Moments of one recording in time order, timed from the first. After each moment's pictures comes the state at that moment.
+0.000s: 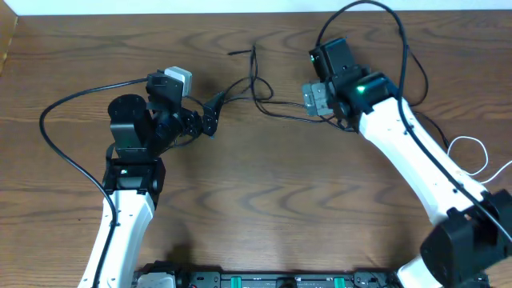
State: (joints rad) left arm 0.00 1.18 0.75 0.10 0.51 0.03; right arm 0.47 1.74 1.50 -0.84 0.34 0.20
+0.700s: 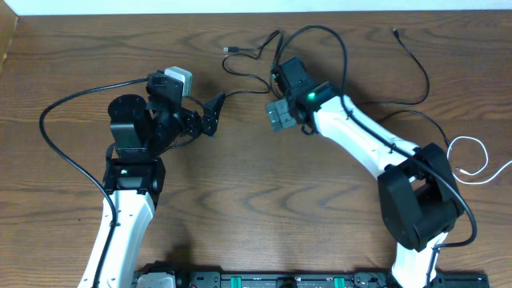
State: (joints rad) left arm 0.00 1.18 0.75 0.10 0.51 0.03; right arm 0.58 1.99 1.49 -0.62 0.16 0.18
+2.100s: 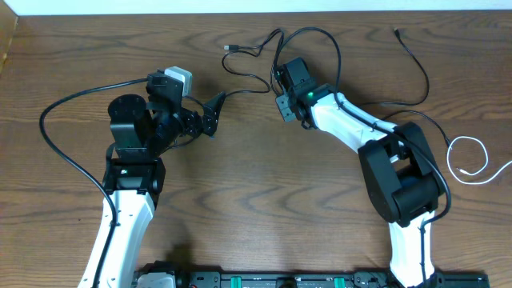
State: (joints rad) left arm 0.00 1.18 0.75 0.10 0.51 0.03; right arm 0.51 2.16 1.49 -0.37 0.15 0.05
